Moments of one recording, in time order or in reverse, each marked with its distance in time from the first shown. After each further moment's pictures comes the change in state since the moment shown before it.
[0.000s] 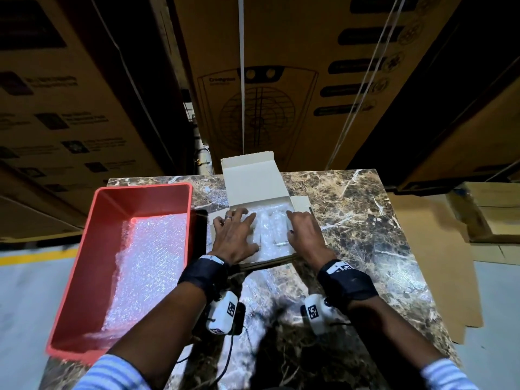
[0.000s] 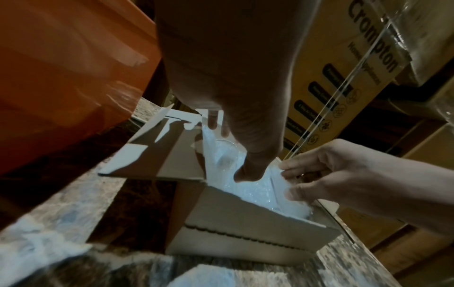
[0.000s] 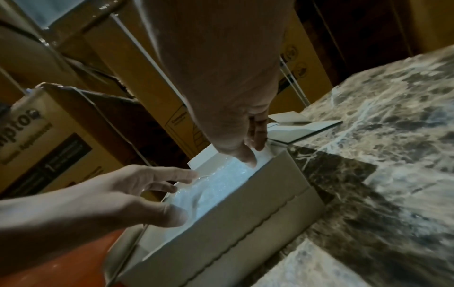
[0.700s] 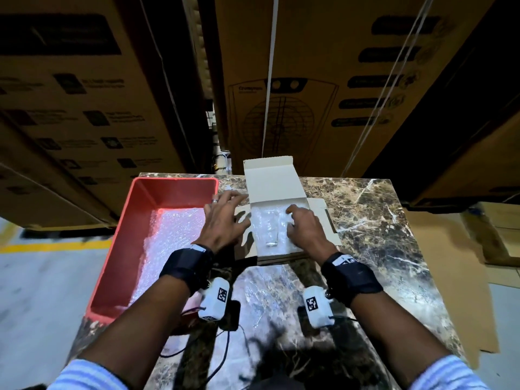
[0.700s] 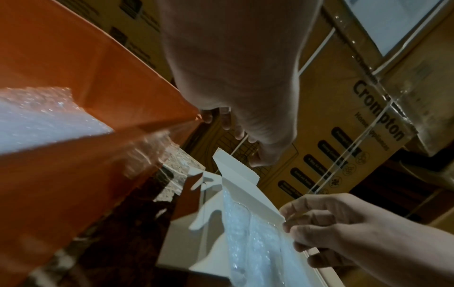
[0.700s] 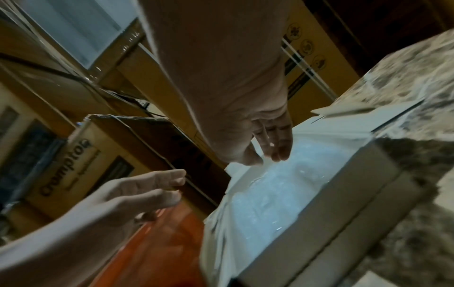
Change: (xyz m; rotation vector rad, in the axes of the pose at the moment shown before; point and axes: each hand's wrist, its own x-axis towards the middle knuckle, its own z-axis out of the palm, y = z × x) left_hand -0.042 -0.053 -0.051 -0.339 0.329 0.018; right_hand -0.013 -0.052 -0.020 0.177 -0.048 -0.001
